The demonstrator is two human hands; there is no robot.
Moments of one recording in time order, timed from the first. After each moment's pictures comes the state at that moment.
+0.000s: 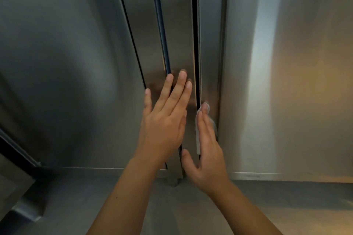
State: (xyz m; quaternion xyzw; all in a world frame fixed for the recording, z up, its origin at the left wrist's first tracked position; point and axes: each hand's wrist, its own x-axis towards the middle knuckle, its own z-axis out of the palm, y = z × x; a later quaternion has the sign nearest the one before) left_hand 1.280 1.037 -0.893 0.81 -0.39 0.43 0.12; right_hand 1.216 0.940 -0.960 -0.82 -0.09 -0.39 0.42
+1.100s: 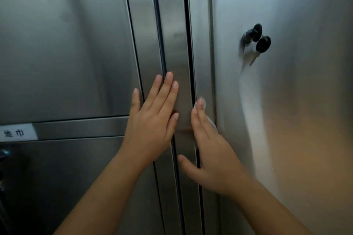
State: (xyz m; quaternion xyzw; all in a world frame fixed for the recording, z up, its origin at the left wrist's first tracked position) left_hand 1.306 1.043 -0.599 0.77 -0.37 0.52 0.07; right_hand 1.228 0.906 -0.650 -0.90 -0.15 -0.38 0.15
